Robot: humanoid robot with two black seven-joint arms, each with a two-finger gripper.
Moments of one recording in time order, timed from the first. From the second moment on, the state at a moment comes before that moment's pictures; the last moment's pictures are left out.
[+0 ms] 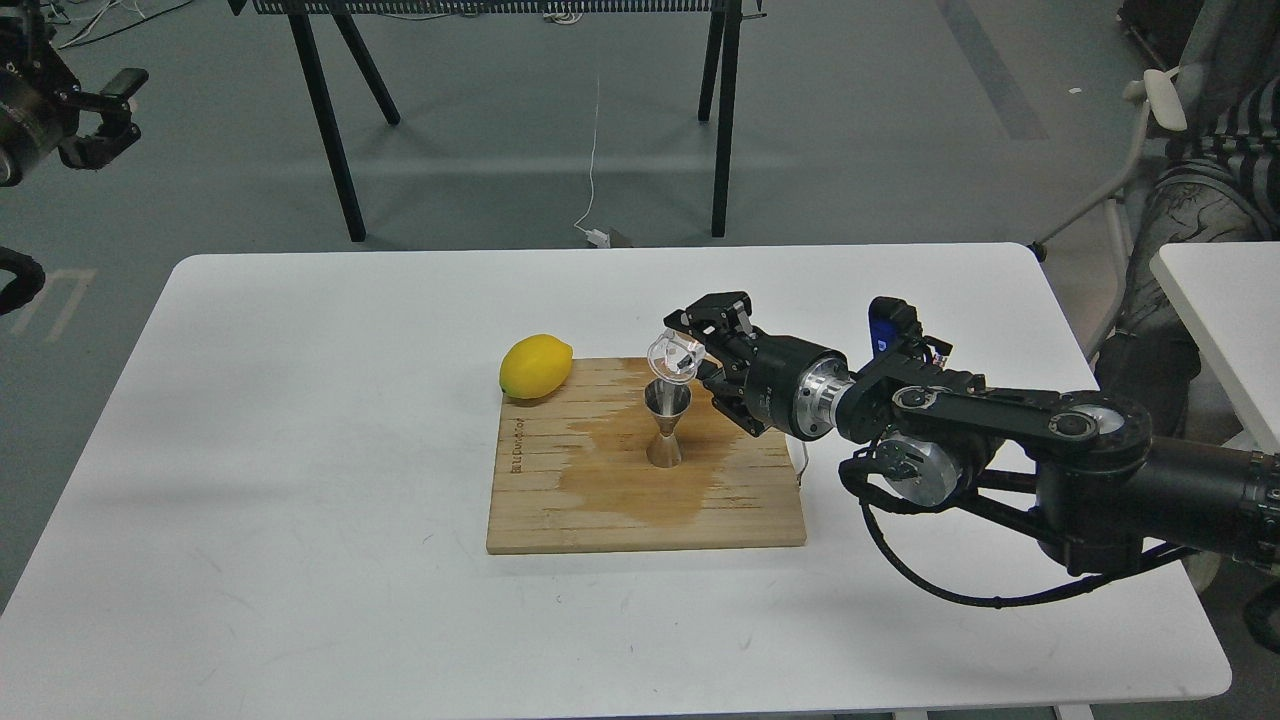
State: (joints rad) left arm -0.95 0.68 -0.79 -0.53 0.31 -0.49 -0.15; right arm 1.01 -0.36 0.02 1.32 -0.16 -0.20 0.06
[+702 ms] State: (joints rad) left arm -0.95 0.69 -0.79 -0.53 0.31 -0.49 -0.15; right arm 1.02 -0.34 0.00 1.29 -0.21 -0.20 0.07
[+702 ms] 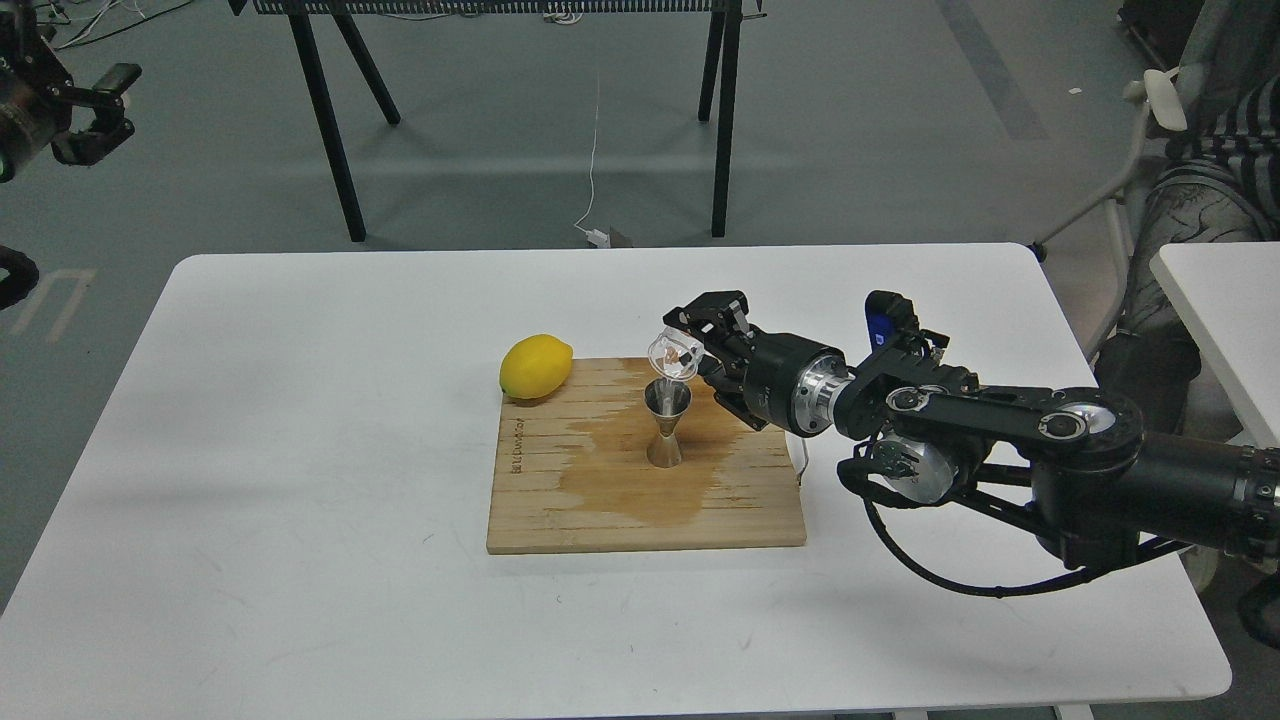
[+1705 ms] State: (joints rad) left arm -0.95 0.69 -0.79 -0.53 0.31 -0.49 -0.15; right arm 1.09 -0.33 -0.09 1.28 -0.31 -0.21 0.09
